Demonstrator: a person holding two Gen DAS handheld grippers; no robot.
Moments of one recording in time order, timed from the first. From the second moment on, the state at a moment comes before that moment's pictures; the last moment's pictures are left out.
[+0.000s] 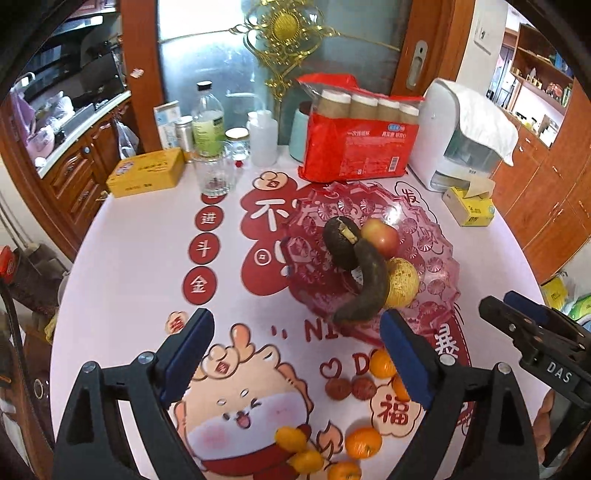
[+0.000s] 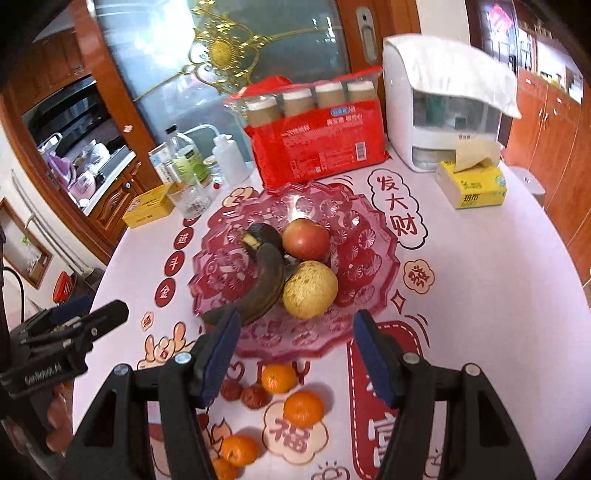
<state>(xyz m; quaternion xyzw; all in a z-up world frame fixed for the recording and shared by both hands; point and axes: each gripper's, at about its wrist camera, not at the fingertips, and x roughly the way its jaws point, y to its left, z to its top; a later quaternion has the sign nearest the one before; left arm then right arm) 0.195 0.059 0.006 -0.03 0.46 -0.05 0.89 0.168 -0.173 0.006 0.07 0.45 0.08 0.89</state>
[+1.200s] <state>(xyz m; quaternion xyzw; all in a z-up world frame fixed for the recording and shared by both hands) 0.033 0.023 -0.127 -0.02 0.52 -0.05 0.85 0.053 -0.159 -0.072 0.01 0.50 0.11 0.86</state>
